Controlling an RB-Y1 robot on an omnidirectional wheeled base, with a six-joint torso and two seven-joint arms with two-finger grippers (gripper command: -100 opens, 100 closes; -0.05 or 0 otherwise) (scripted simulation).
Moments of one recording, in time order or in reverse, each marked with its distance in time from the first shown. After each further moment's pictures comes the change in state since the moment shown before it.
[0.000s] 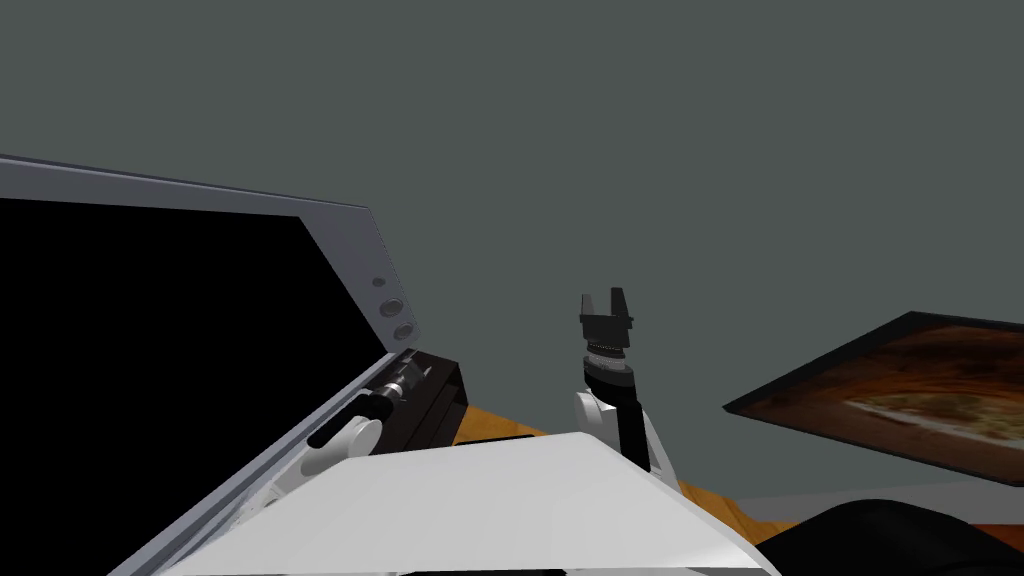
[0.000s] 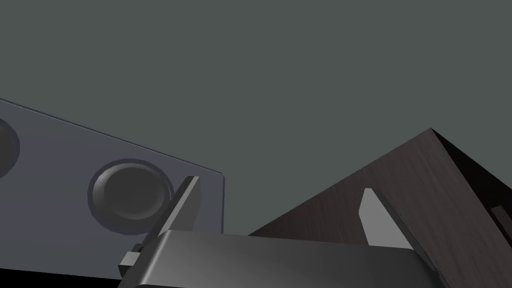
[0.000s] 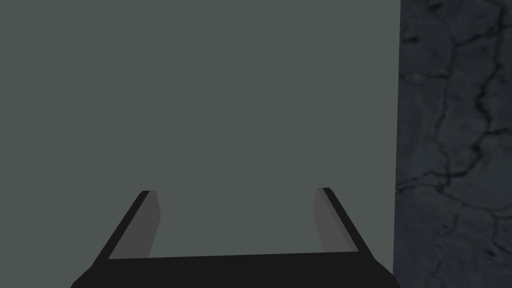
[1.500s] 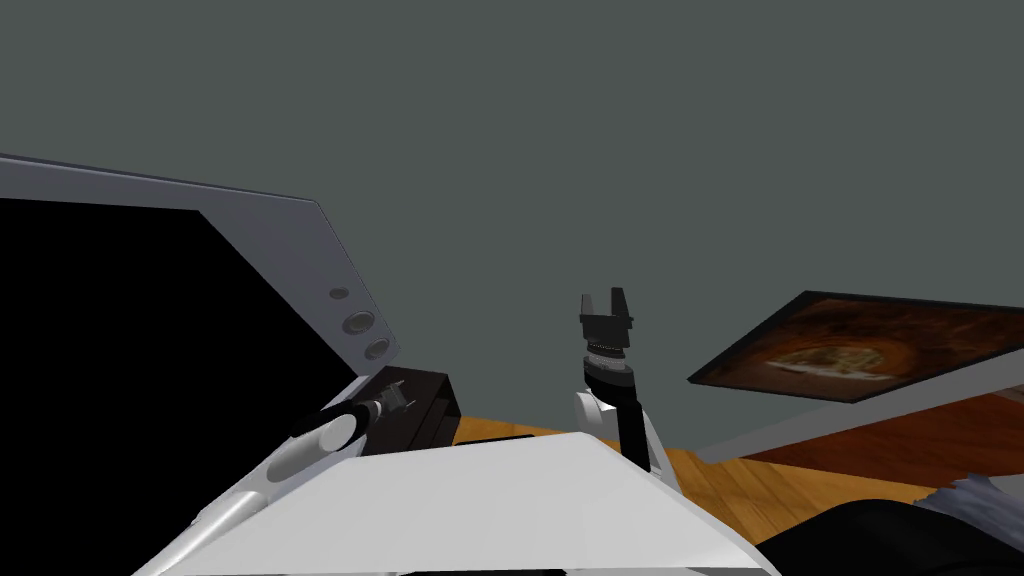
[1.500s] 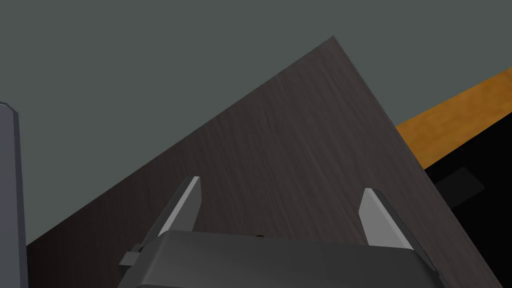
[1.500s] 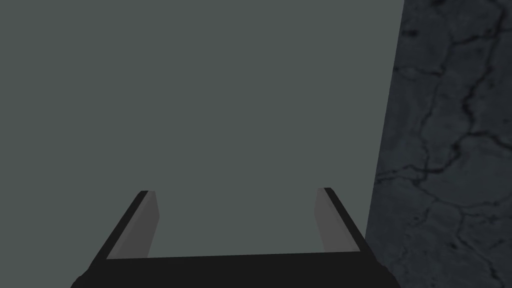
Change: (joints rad) left arm -0.100 0.181 -0.036 0.293 0.392 0.362 0.052; right arm 0.000 0.000 0.000 0.000 0.000 0.000 0.000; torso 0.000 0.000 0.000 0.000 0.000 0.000
